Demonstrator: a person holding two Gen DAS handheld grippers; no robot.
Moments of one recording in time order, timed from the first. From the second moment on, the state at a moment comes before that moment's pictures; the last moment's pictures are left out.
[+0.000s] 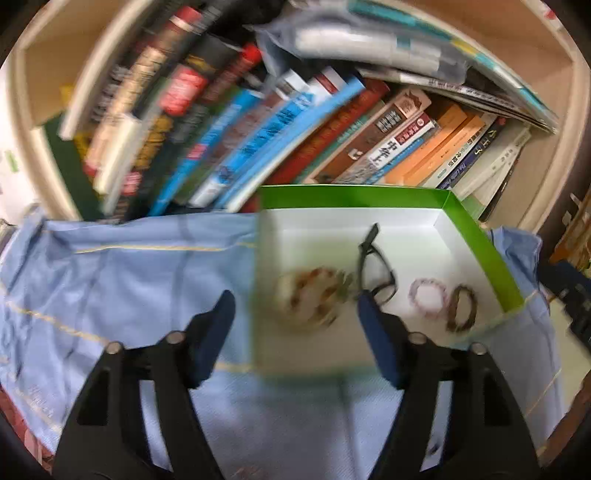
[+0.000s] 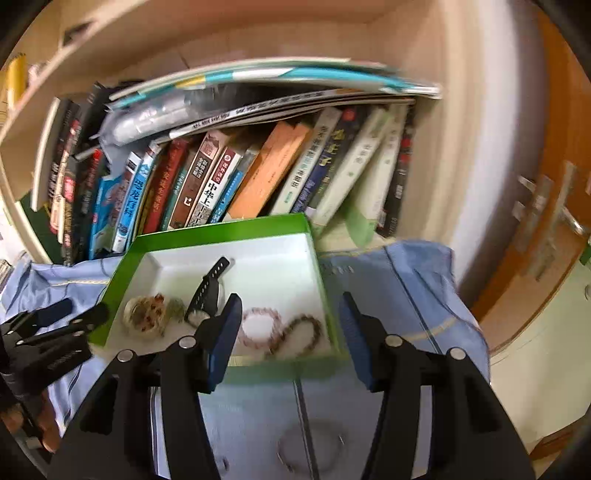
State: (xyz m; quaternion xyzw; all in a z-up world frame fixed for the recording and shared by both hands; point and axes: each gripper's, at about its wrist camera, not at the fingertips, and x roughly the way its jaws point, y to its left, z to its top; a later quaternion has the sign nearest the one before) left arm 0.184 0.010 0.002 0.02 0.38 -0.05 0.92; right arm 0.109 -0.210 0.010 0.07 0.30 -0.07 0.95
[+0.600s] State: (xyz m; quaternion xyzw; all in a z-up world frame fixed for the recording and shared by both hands) left arm 0.074 0.035 -0.069 0.06 0.43 -0.08 0.90; right arm 0.053 -0.218 -0.088 0.06 0.40 -0.10 0.91
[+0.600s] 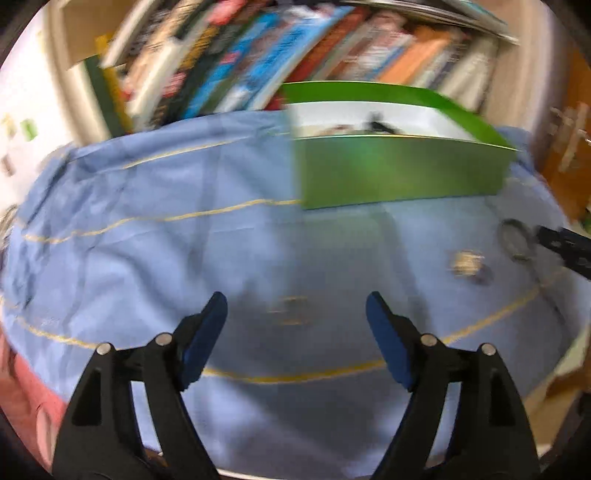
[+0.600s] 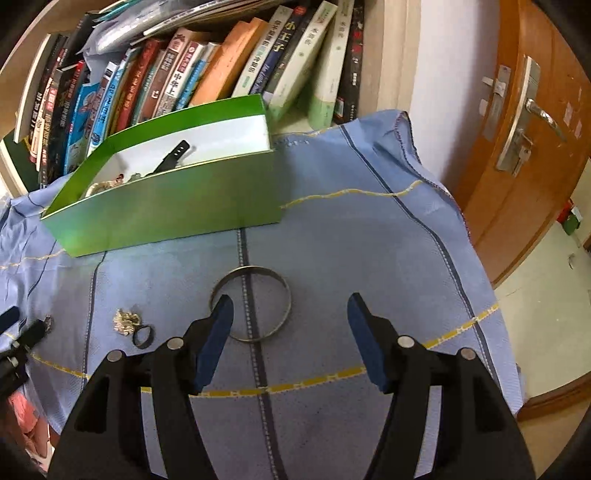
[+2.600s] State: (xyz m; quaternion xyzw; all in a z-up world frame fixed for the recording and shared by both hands) left arm 0.106 -0.015 -0.093 0.04 0.46 -0.10 0.88; right arm 0.058 -0.195 -0.098 0.03 0.44 -0.04 0.90
